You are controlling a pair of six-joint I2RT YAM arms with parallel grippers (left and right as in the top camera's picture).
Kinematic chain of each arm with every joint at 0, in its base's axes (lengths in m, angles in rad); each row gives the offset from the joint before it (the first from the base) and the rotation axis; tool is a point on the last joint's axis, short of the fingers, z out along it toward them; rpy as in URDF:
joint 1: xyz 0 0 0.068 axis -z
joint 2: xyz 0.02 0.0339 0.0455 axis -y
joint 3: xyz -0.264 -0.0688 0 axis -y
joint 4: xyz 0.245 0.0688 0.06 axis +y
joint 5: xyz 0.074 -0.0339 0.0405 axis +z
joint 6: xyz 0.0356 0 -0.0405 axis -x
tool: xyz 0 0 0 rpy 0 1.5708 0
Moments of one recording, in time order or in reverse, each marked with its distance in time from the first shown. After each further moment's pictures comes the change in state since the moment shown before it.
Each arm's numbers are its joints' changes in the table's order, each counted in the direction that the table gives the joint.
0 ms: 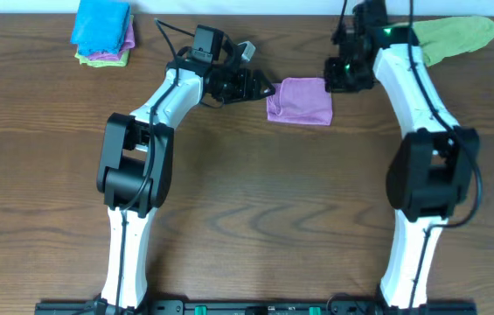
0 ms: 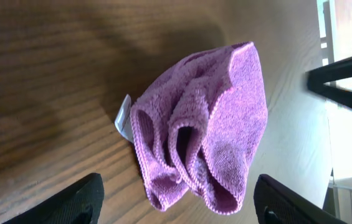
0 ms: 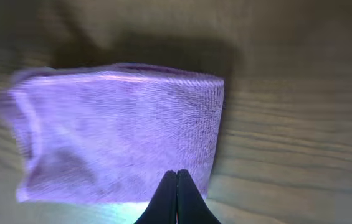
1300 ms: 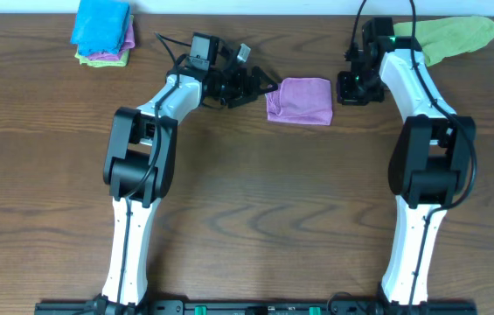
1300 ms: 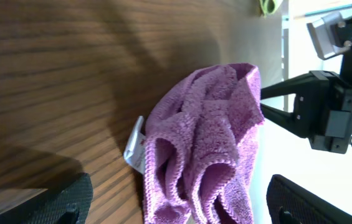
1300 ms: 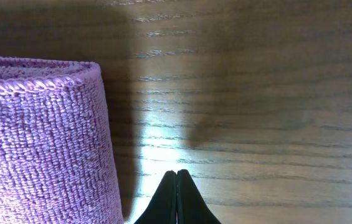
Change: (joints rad) left arm -0.021 -0.114 0.002 -0.189 -0.154 0.210; right arm 0.071 -0.109 -0.001 -0.002 -0.063 -0.001
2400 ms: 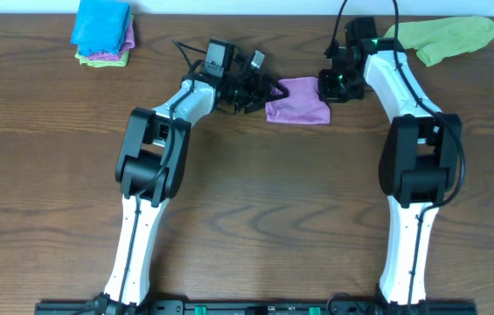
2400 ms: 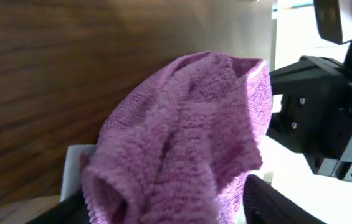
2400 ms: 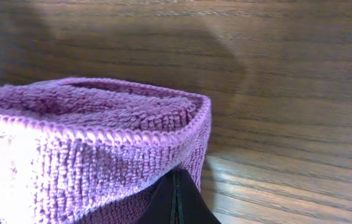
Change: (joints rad) left arm 0.055 -0.047 0.016 -0.062 -0.029 0.095; right arm -0.063 -0.020 0.000 -0.078 0.135 -0.001
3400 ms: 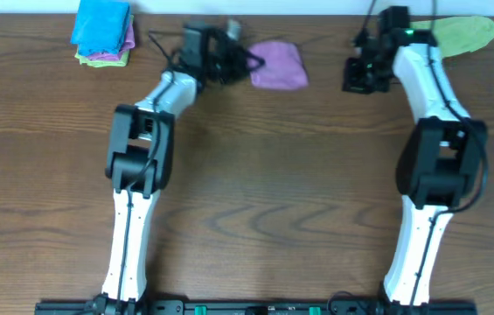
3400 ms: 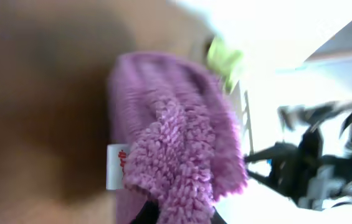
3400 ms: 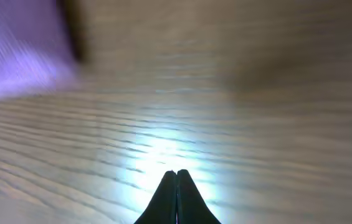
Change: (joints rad) left arm -0.123 -0.052 0.143 -0.276 0.031 0.222; right arm 0.127 0.047 0.070 0.083 0.038 -0.004
